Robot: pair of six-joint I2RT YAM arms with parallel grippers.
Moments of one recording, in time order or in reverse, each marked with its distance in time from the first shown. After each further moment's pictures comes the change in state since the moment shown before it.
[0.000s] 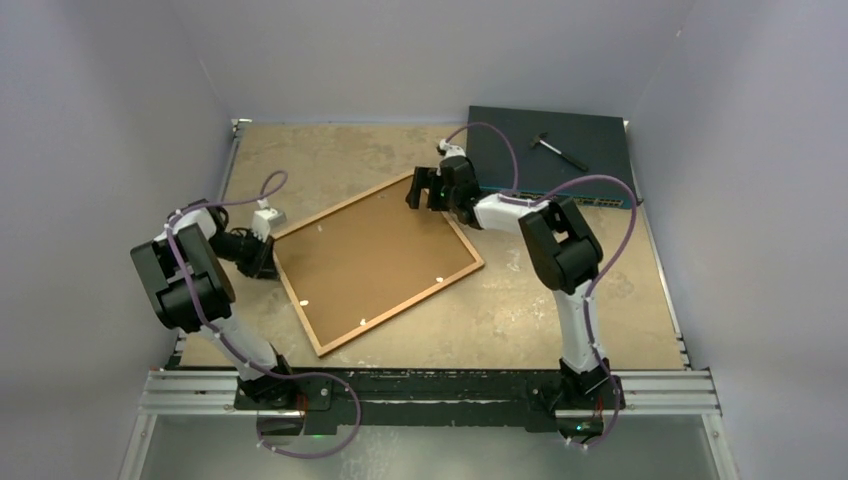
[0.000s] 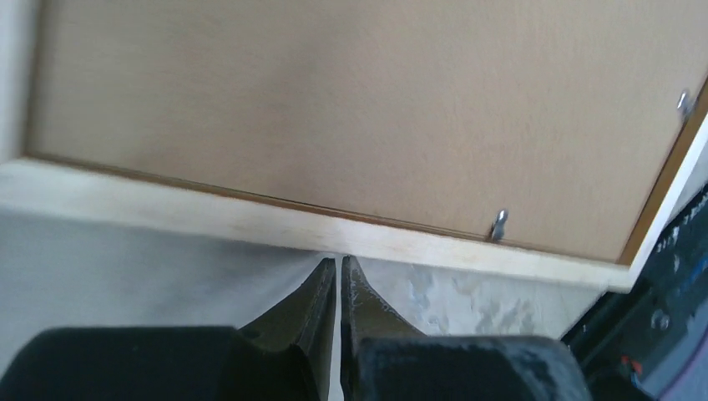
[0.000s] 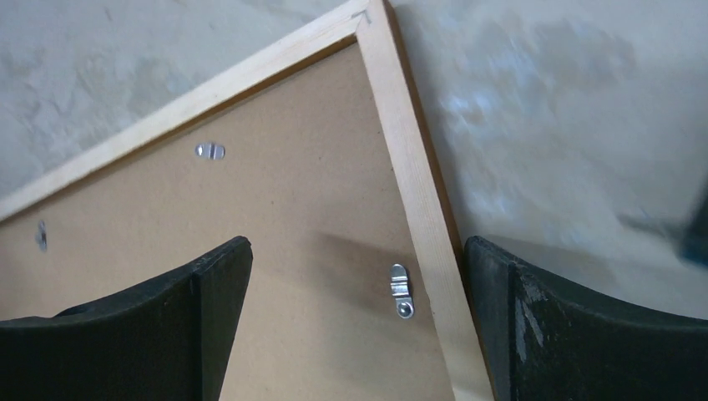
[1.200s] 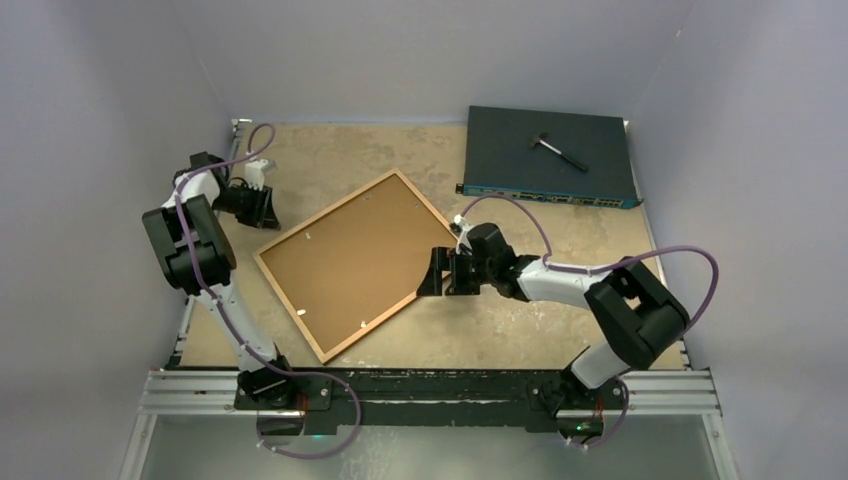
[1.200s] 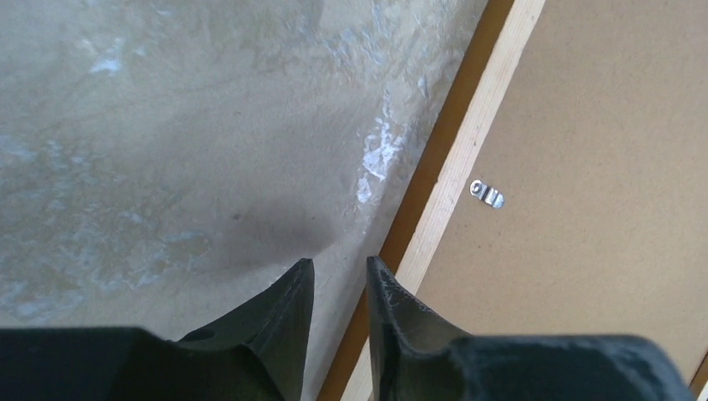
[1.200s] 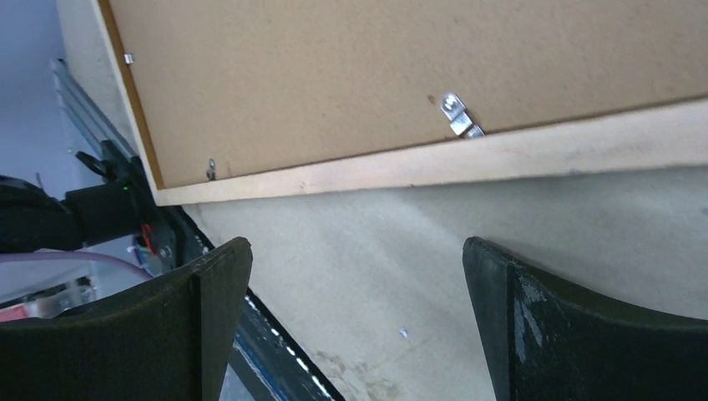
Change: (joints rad) left arm -0.075 0.285 0.446 0.109 -0.004 -0.329; right arm 0.134 -0.583 -0.681 -0.086 -0.335 0.168
